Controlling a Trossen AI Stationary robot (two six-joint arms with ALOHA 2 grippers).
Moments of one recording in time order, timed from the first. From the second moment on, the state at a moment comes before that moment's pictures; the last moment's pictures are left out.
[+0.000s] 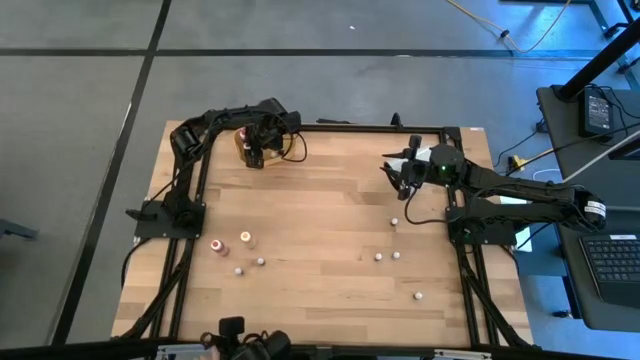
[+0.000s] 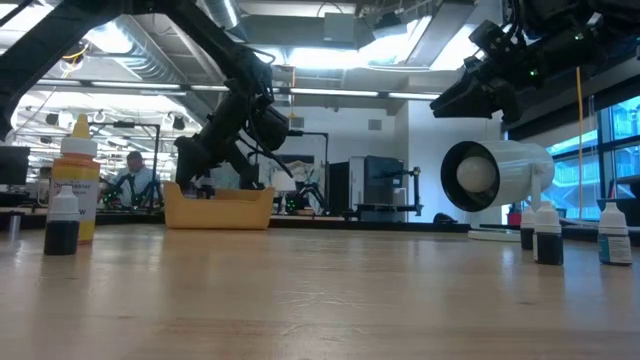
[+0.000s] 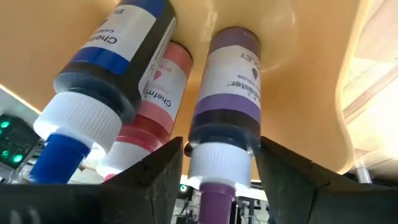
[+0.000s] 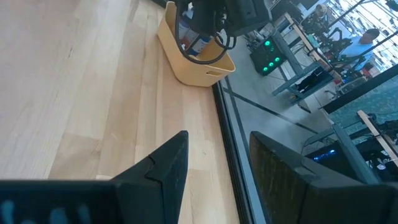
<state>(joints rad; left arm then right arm) 0.68 2.03 1.53 -1.45 -0.45 0.44 -0.38 0.83 0.46 0.06 0.05 -0.68</state>
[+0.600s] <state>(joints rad) 0.68 1.96 1.53 -1.53 -0.53 0.46 -0.38 0.83 0.46 0.06 0.05 -0.68</state>
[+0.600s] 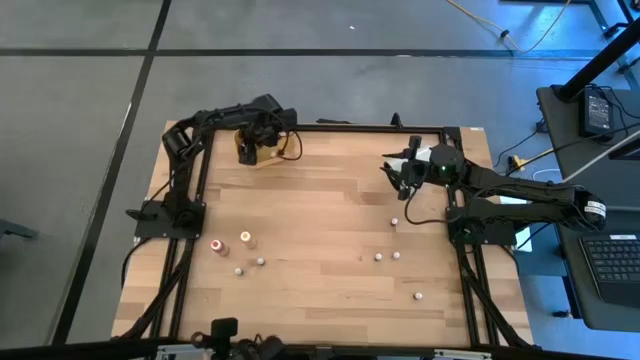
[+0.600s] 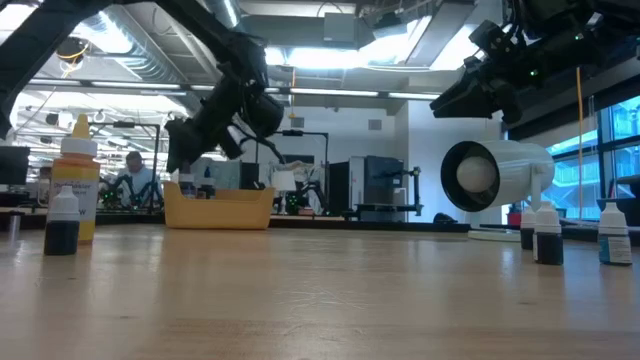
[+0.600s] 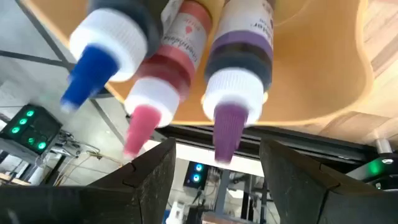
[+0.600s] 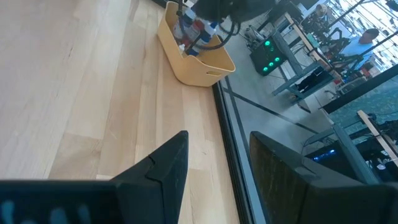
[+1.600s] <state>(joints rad) 0.62 1.35 0.88 0.11 0.59 0.17 -0.38 0.83 0.46 0.11 -0.16 -0.49</state>
